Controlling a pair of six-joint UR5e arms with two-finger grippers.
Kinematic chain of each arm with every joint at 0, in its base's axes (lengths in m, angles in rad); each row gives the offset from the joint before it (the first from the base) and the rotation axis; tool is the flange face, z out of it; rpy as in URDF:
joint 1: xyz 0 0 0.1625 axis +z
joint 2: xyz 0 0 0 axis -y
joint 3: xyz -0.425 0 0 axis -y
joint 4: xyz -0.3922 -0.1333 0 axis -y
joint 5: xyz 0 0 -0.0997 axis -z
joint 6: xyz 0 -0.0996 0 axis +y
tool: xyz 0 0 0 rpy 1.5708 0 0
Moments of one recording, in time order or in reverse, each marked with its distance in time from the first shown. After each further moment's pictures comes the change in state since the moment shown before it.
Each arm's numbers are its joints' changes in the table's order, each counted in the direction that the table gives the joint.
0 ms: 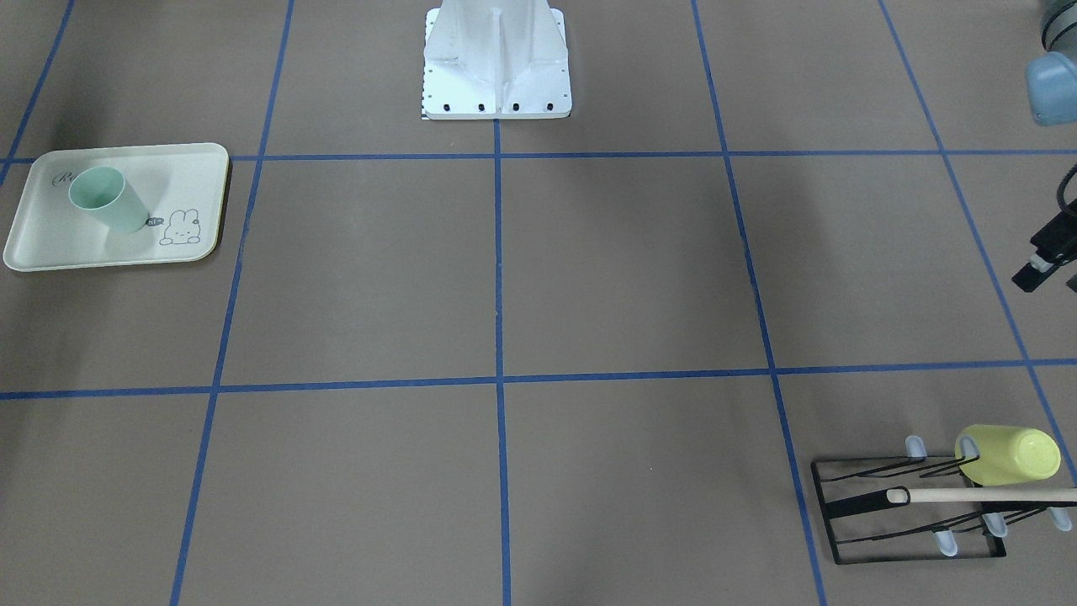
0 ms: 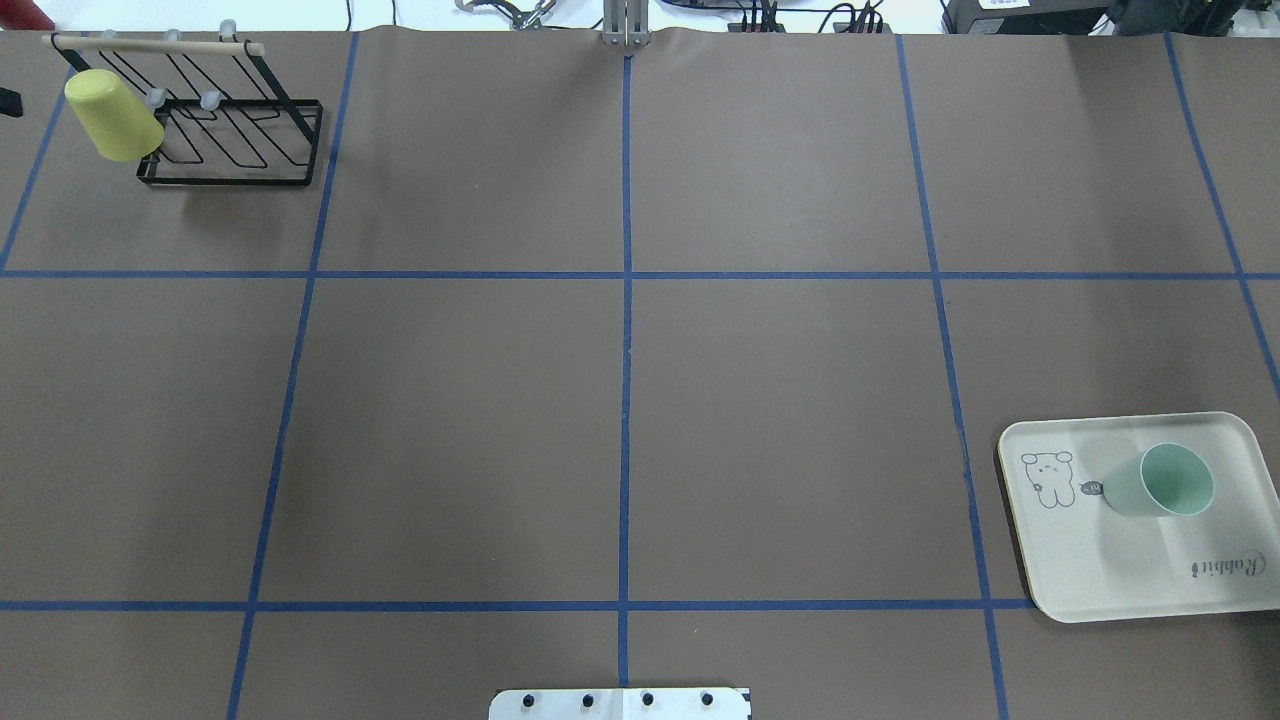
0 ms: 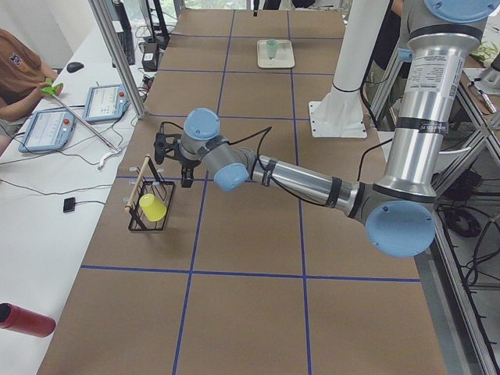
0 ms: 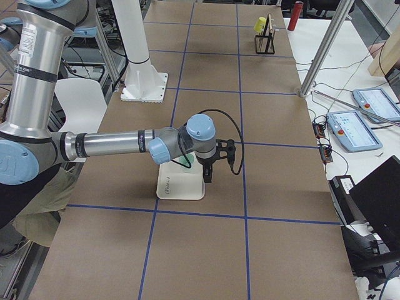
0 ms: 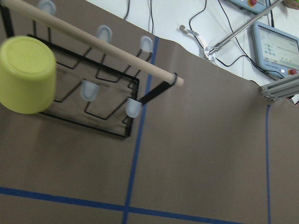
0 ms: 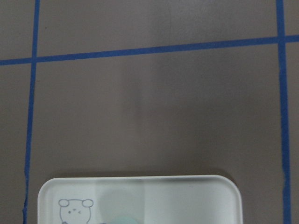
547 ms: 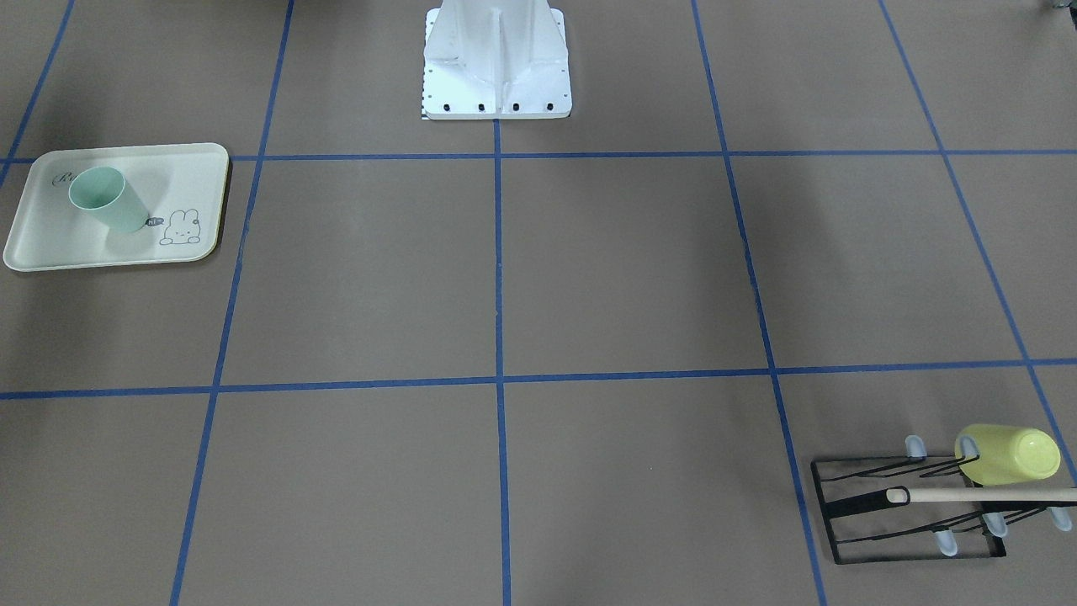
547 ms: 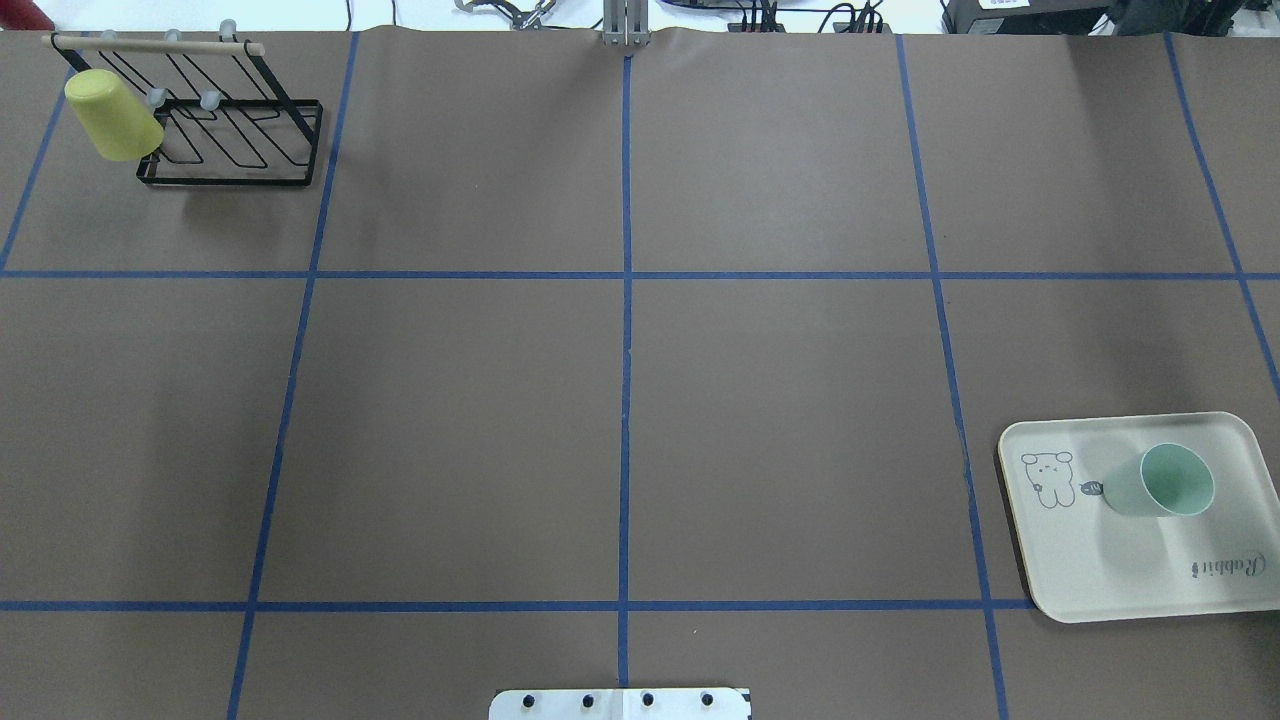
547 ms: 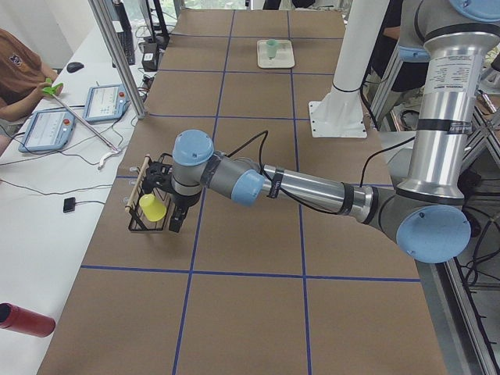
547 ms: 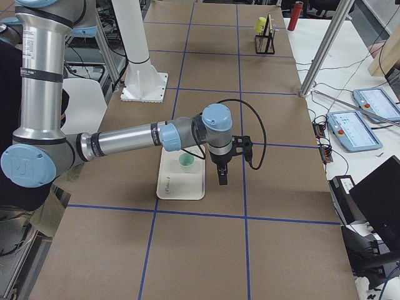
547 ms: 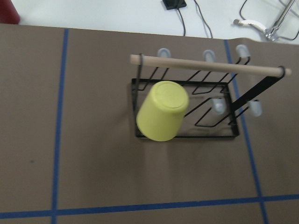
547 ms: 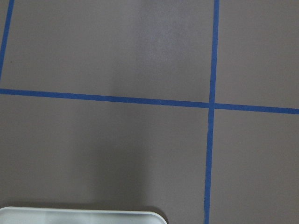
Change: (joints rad) left arm -0.159 0.028 -0.002 0.423 0.065 -0.703; right arm 0.068 0.105 -0.005 -0.169 -0.069 0.124
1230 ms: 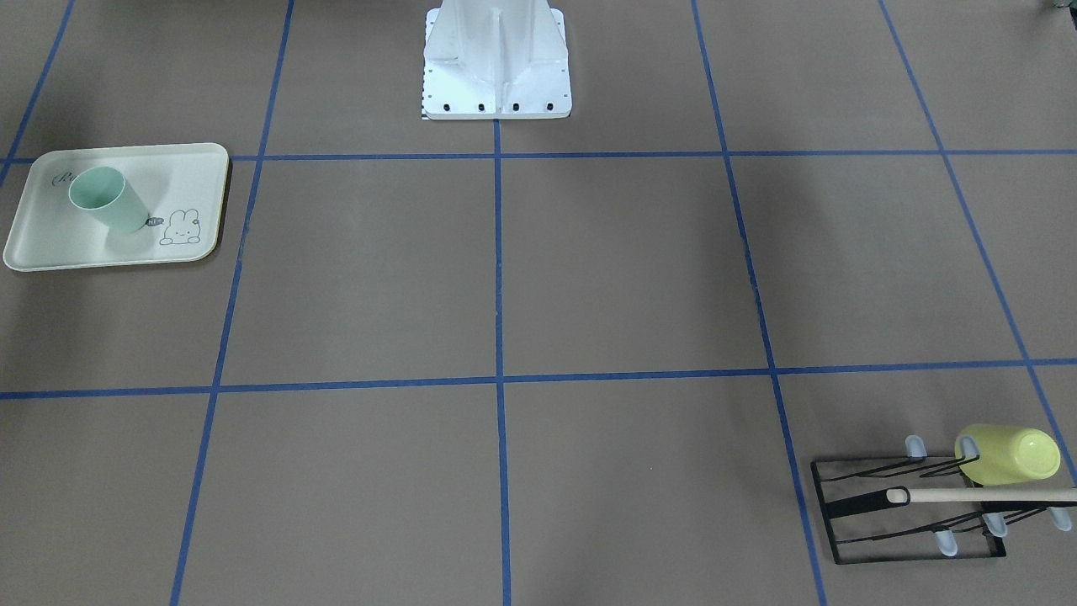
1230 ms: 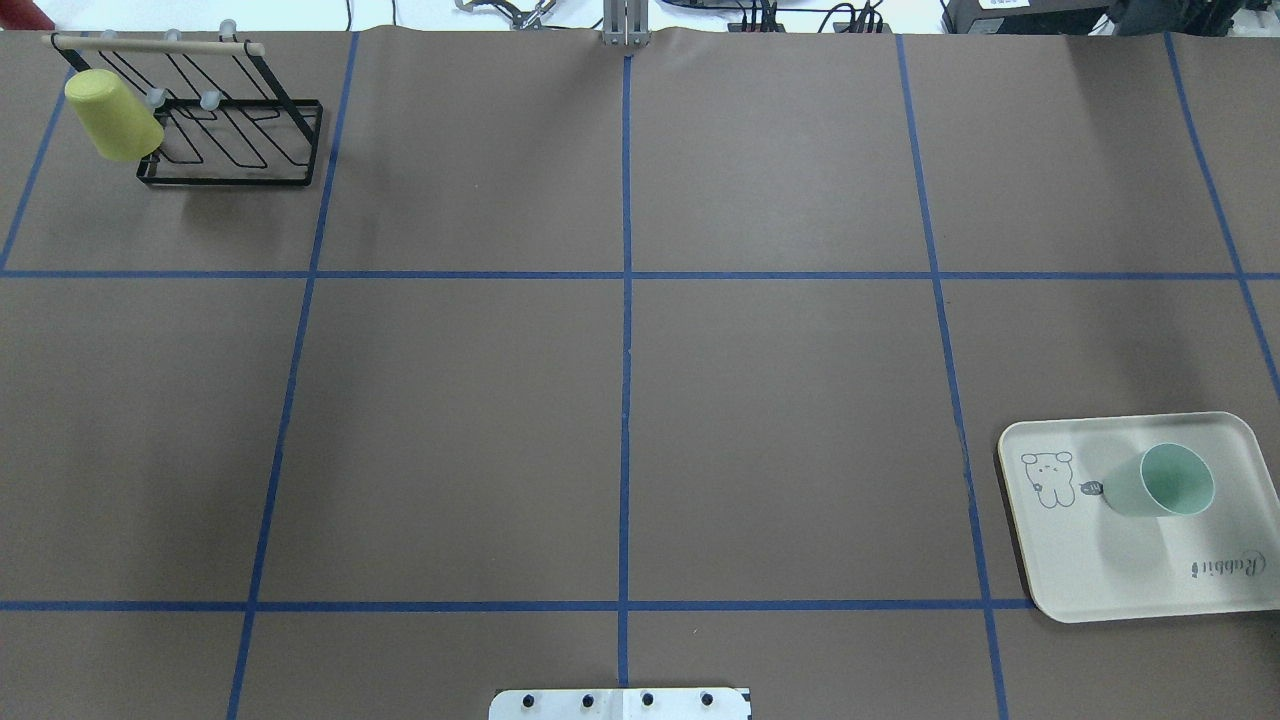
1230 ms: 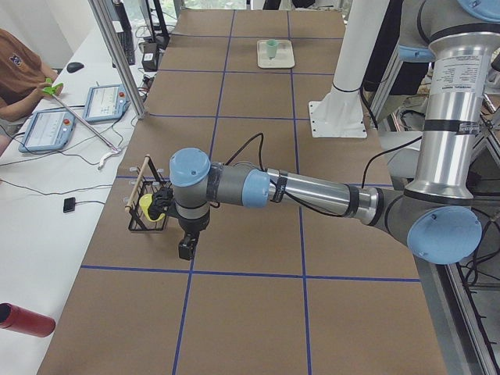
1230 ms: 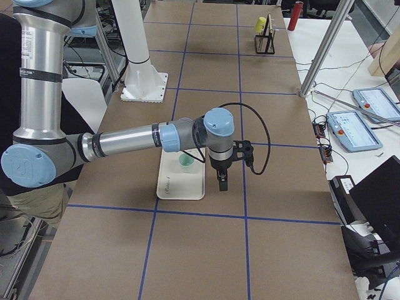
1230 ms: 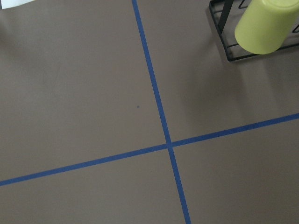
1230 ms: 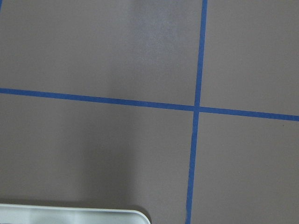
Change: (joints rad) left arm -0.038 0.027 0.002 0.212 -0.016 -0.193; right arm 0.033 0.000 -0.017 -0.070 -0.002 0.127
